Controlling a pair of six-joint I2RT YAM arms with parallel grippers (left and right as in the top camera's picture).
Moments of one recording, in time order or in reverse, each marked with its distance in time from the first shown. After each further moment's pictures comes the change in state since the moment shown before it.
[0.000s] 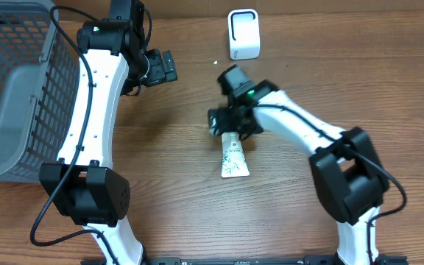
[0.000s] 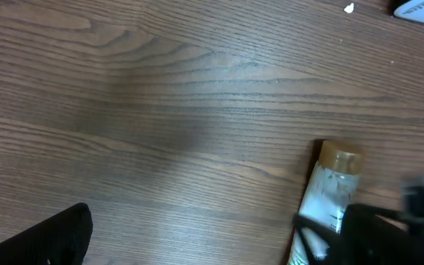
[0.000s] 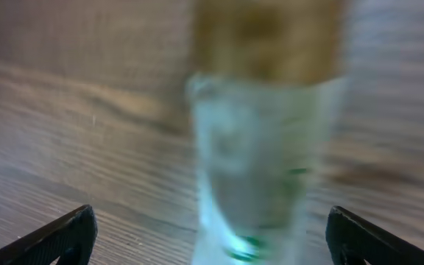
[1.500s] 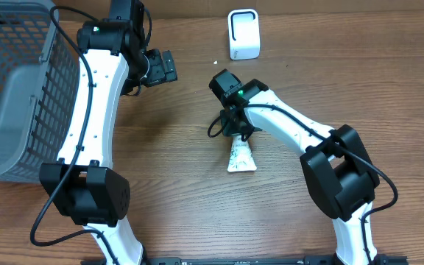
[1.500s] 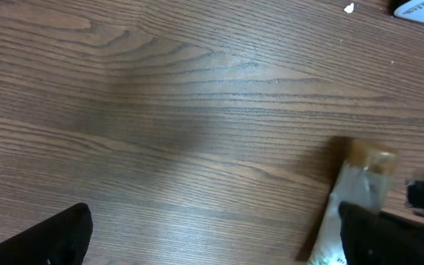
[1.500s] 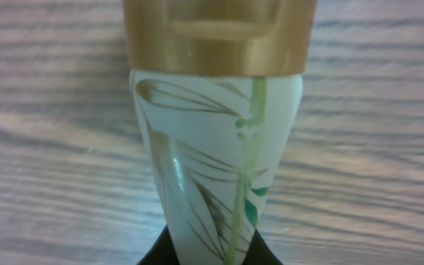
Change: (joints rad) left arm 0.000 0.000 0.000 0.000 0.000 0.000; right arm 0.017 0.047 0.087 -0.149 0.260 0.036
